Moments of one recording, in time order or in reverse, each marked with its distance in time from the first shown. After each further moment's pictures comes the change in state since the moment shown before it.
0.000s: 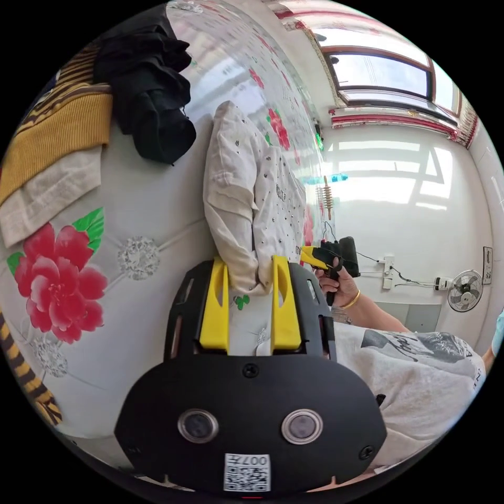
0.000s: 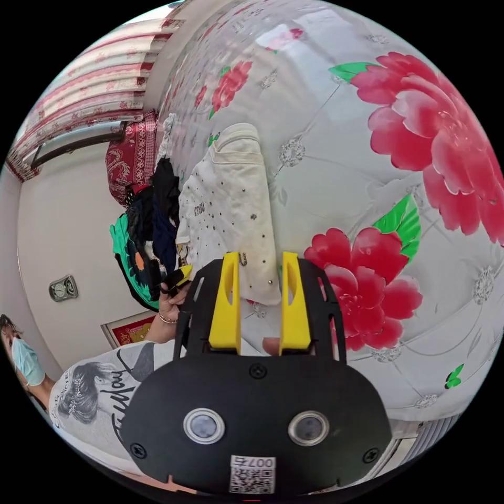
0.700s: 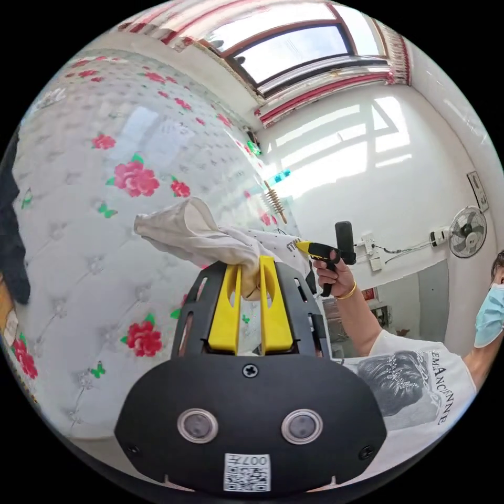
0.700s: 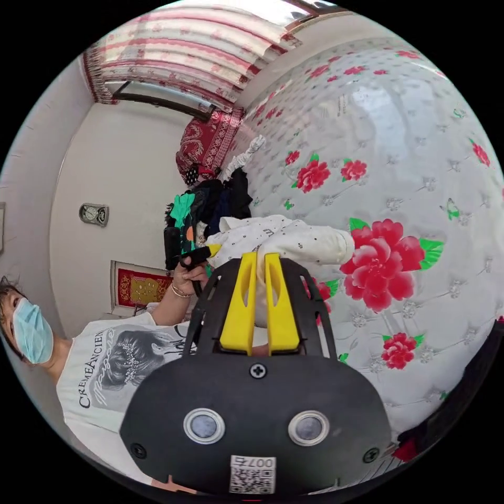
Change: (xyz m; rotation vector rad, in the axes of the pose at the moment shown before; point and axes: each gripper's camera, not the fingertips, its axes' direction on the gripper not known) left arm 0.413 -0.036 0.128 0.125 0.044 0.450; right arm -0.045 0.091 -0.356 0.137 -0.021 -0.441
